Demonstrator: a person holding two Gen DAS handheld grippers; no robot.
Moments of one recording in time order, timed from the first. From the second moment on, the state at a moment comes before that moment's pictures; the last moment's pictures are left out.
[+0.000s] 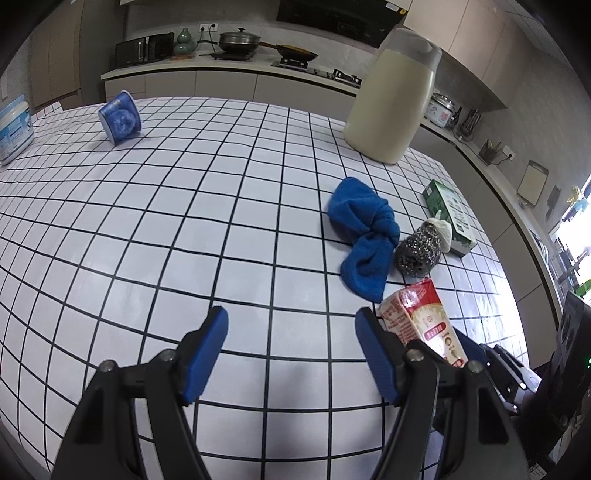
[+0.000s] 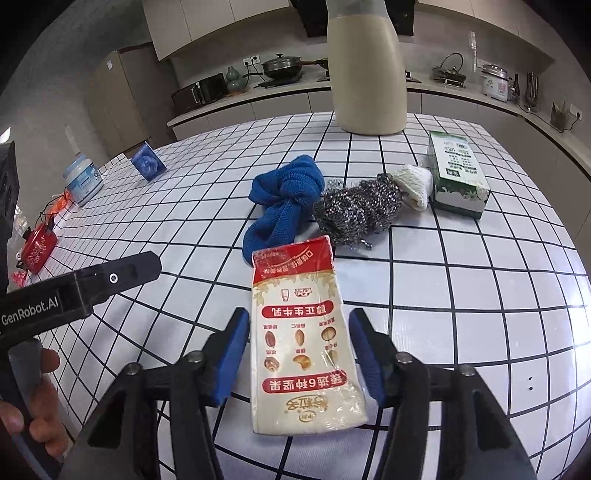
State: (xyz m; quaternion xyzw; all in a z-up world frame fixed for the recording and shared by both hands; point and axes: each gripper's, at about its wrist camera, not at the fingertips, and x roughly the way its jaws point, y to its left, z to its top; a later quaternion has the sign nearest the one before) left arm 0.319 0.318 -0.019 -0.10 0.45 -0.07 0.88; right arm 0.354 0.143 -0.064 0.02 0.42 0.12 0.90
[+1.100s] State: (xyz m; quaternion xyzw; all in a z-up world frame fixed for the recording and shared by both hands) left arm 0.383 0.250 -0.021 -0.08 0.46 -0.09 0.88; right arm 0.381 0.042 -0.011 0.07 0.36 0.06 0.93
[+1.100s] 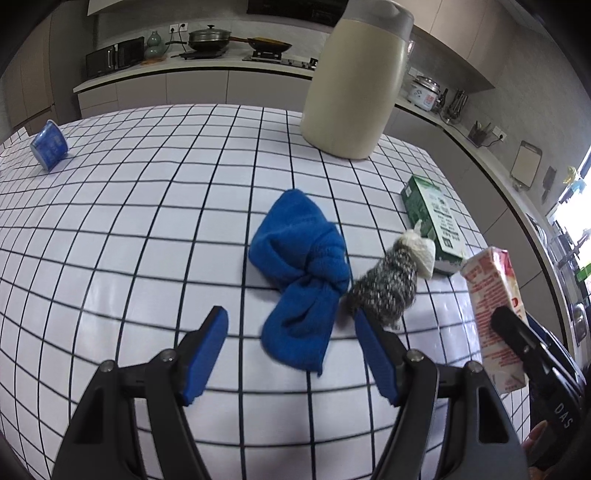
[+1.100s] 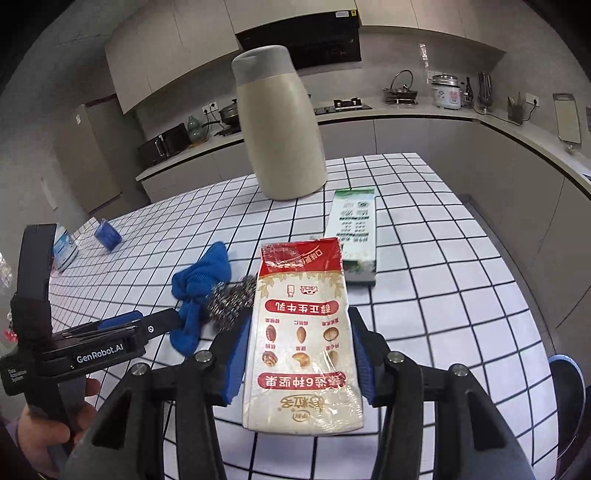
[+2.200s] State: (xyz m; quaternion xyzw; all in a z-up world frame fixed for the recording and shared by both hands) left arm 0.409 0.243 -0.009 -0.07 0.41 -0.10 0.91; right arm 0.406 0.012 -0.009 0.08 0.35 0.06 0.93
